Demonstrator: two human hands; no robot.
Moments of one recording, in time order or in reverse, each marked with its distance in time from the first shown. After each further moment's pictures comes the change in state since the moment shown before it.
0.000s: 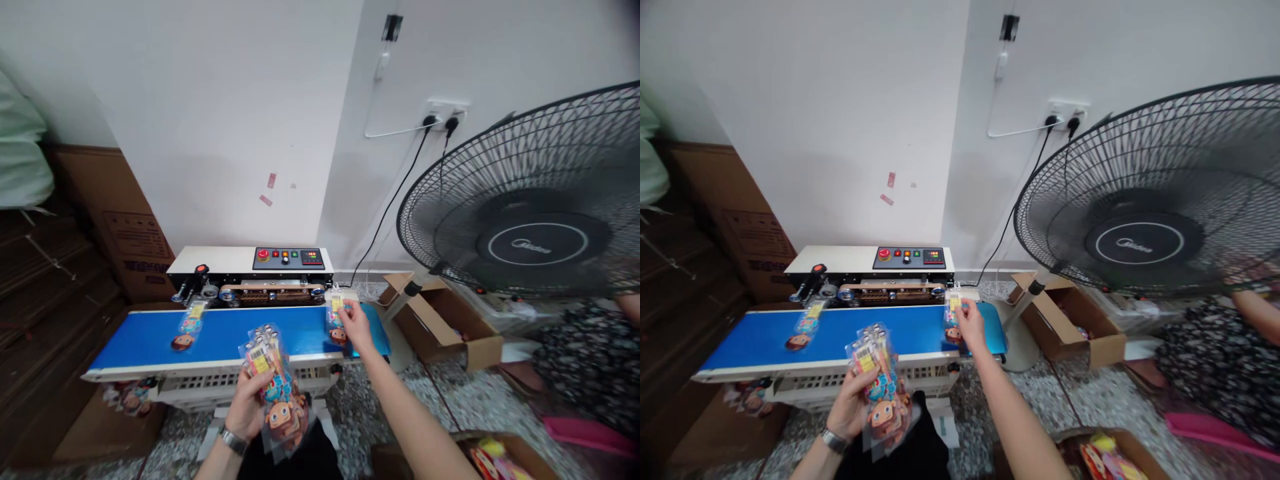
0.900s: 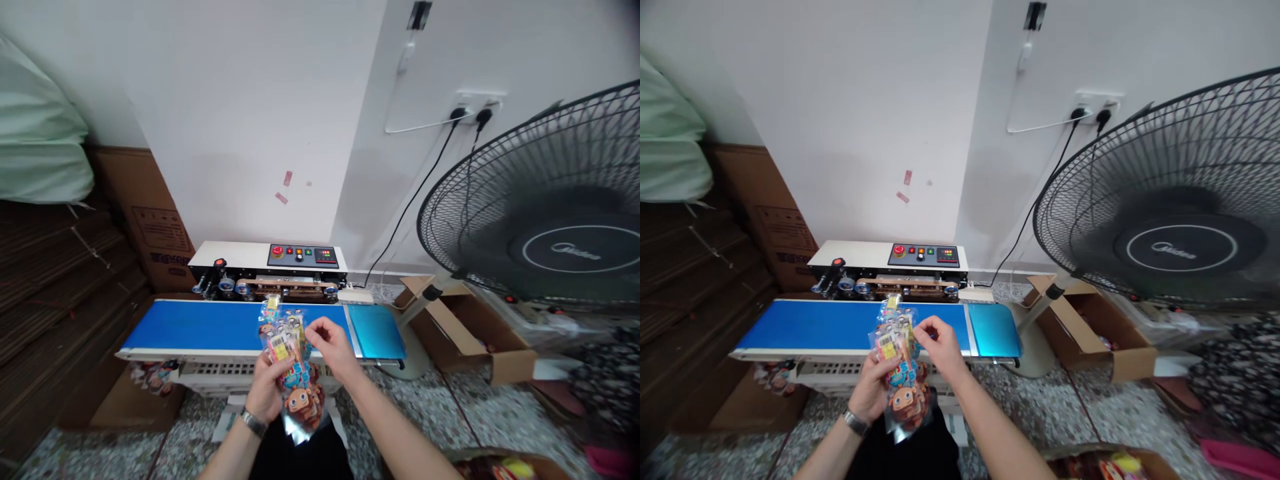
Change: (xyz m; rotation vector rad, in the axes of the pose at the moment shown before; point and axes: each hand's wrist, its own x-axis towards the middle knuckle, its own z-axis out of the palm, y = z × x) left_hand 0.005 -0.002 0.015 0.020 -0.008 0.074; right_hand -0.082 -0.081 0.034 0.458 -0.454 -0.158
